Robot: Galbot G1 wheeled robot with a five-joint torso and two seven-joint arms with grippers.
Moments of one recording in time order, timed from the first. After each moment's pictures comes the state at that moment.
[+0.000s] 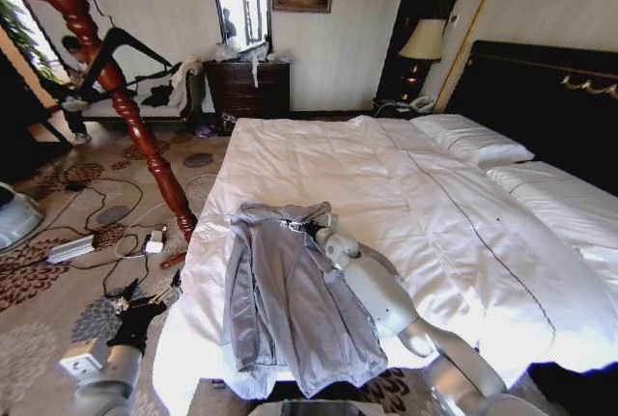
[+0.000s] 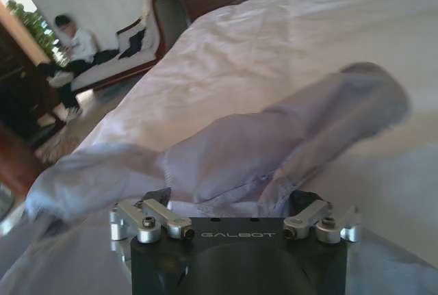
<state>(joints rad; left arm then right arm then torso) 1.97 -1.23 -0.86 -2.42 -0.58 0.15 -0.25 -0.57 1.31 -0.04 1.25 0.91 -0.37 0.14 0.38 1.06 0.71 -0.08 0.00</state>
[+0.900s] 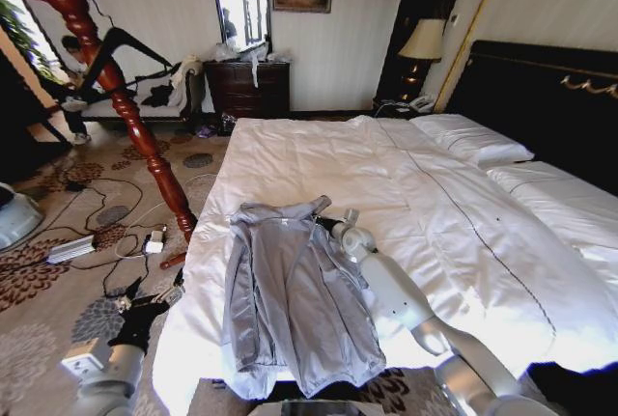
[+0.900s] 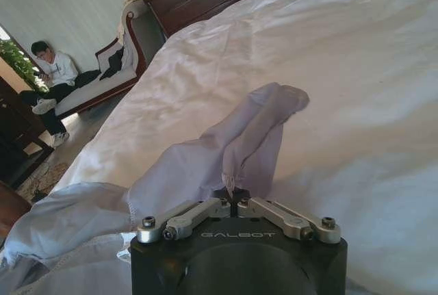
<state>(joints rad) 1.97 -1.22 -0.86 -2.44 -0.58 0.16 -0.25 -0.56 1.23 0.01 1.30 1.05 -0.39 0.18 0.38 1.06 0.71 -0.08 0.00</state>
